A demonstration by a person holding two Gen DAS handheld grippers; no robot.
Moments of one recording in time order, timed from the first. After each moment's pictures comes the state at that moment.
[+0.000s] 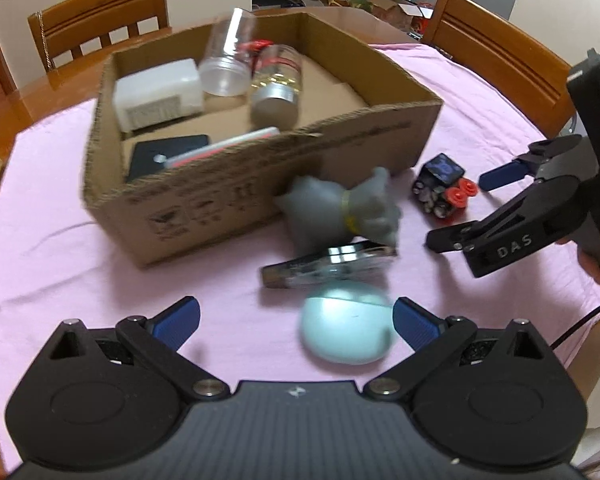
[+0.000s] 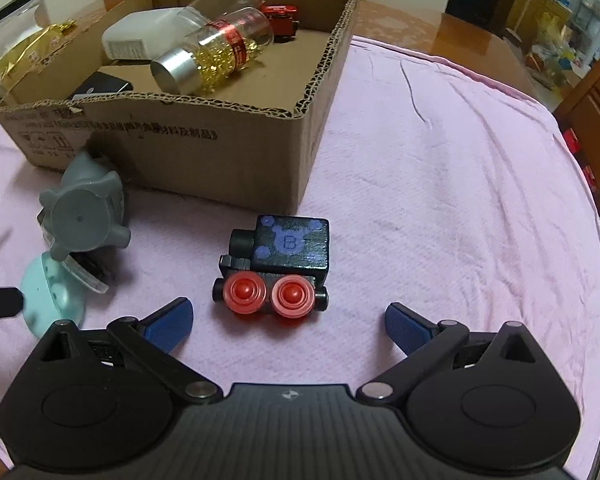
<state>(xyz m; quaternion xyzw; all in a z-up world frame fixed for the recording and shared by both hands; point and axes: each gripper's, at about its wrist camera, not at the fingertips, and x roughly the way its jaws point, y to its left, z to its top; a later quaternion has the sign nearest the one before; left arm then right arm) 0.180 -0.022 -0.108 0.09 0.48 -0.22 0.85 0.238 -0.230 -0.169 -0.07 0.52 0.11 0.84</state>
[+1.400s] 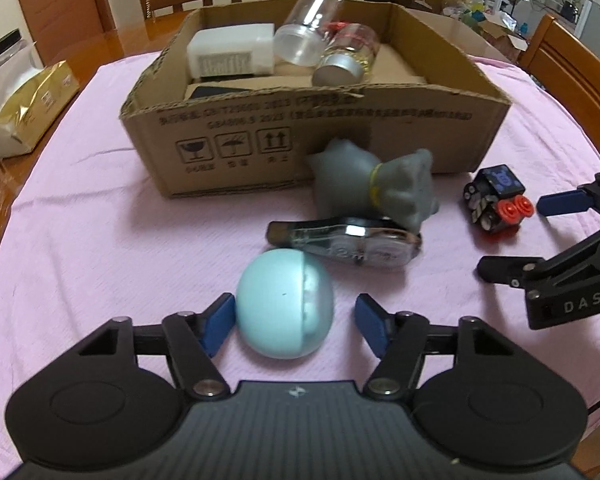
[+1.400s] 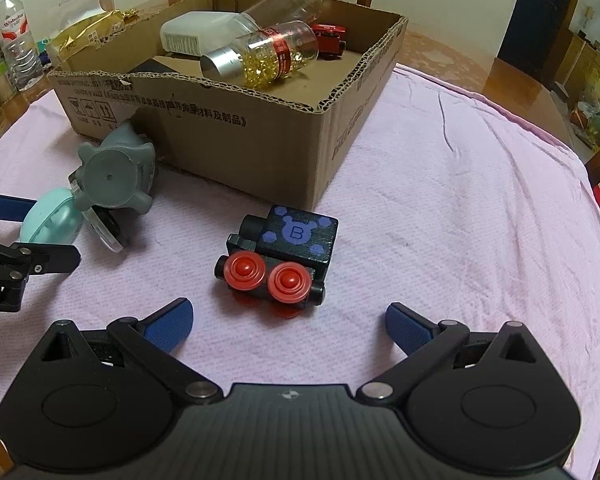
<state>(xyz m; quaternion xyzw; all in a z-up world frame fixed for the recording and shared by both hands) 0.155 -0.046 -0.131 0.03 0.49 -0.05 0.87 0.212 -0.252 -0.163 -0.11 0.48 0.19 0.85</state>
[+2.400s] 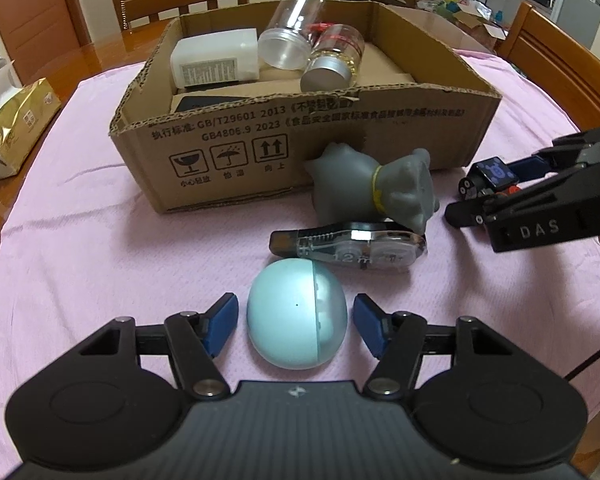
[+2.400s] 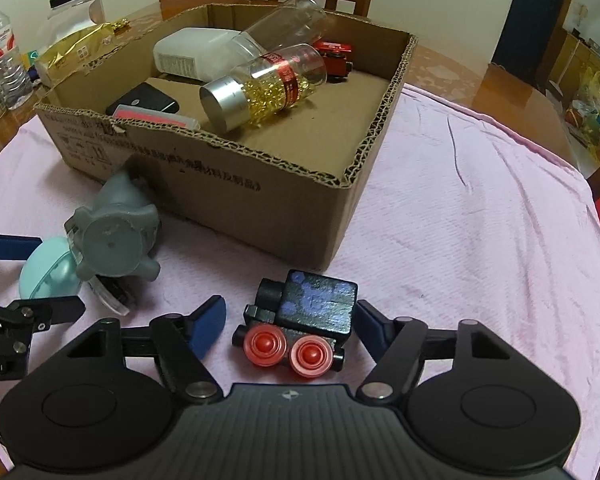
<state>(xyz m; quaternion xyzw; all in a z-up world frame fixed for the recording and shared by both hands) 0.165 -0.035 -0.133 0.05 0.49 -0.09 0.87 0.240 -0.224 -0.154 -0.11 0.48 0.18 0.85</state>
